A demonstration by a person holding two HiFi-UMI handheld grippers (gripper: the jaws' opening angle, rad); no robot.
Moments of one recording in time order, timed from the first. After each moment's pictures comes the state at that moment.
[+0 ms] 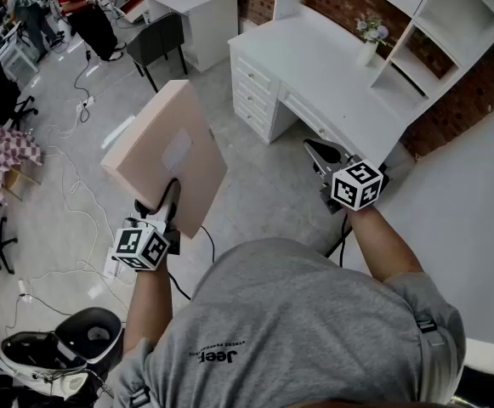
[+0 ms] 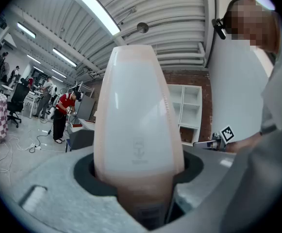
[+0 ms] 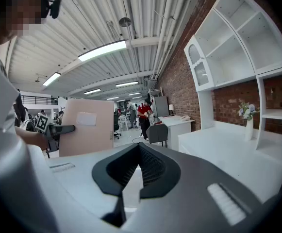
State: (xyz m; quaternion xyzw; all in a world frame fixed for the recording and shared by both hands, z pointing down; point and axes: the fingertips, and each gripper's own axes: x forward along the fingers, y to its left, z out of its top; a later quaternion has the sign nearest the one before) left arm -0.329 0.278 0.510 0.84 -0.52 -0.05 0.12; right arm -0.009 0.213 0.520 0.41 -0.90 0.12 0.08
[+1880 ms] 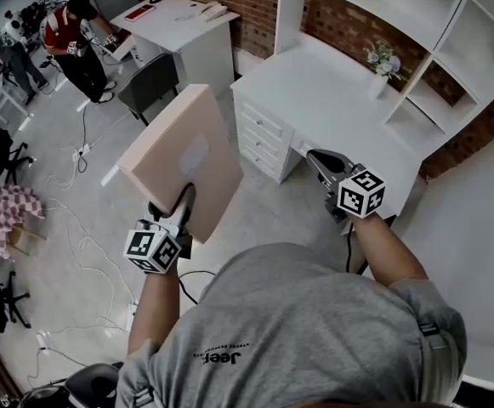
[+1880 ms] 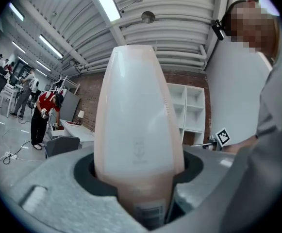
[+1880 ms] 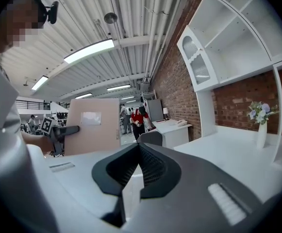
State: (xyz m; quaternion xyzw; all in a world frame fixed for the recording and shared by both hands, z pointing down) left arm -0.345 0.020 0.486 0.89 -0.45 -0.05 0.11; right arm -0.047 -0.003 0.506 0.44 -0.89 0.13 0.05
